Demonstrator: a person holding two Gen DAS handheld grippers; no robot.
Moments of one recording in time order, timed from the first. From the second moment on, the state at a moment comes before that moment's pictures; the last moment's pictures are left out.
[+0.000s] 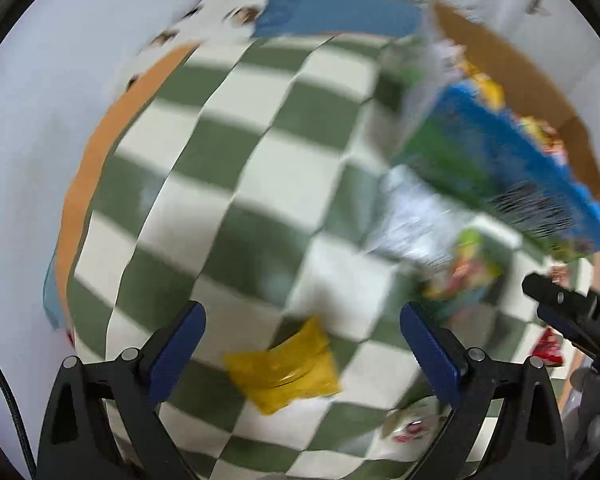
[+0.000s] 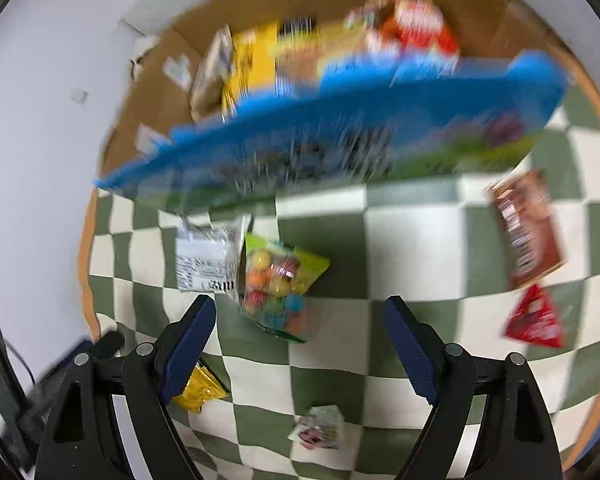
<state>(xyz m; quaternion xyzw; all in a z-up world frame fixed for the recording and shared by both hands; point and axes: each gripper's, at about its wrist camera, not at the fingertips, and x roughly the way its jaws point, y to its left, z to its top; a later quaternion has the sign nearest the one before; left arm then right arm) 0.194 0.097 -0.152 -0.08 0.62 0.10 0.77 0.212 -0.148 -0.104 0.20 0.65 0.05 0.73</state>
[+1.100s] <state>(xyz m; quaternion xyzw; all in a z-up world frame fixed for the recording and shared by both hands) 0.164 0.082 -0.232 0.01 0.71 0.04 0.70 0.165 -0.107 -0.189 0.03 0.72 0.08 0.69</state>
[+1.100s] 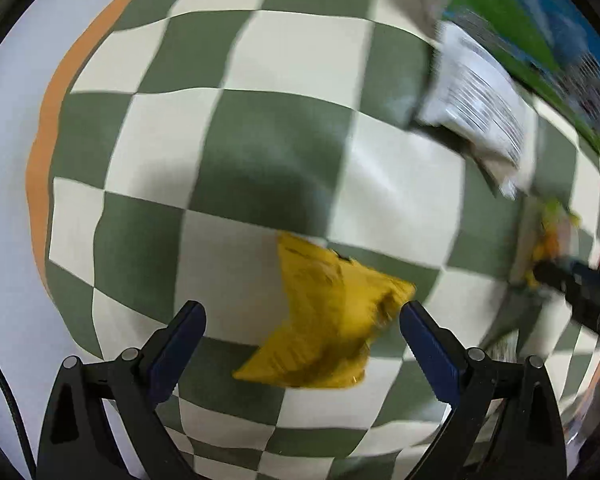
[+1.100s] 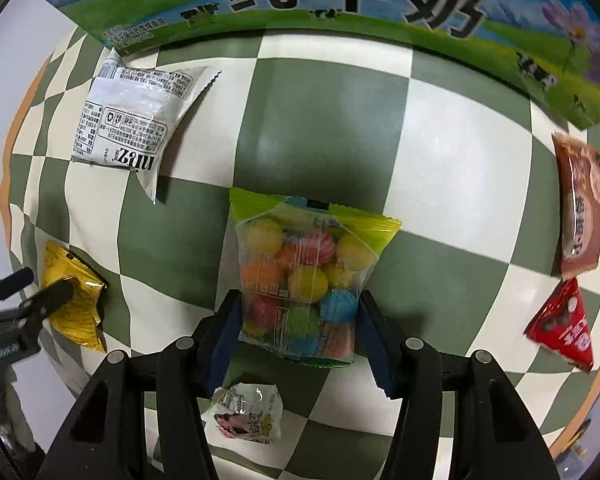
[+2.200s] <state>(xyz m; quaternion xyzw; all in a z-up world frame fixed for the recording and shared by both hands) 0.191 0.036 -0.246 -0.02 0.71 0.07 0.70 0.152 -0.134 -0.221 0.10 0.70 0.03 0.70</state>
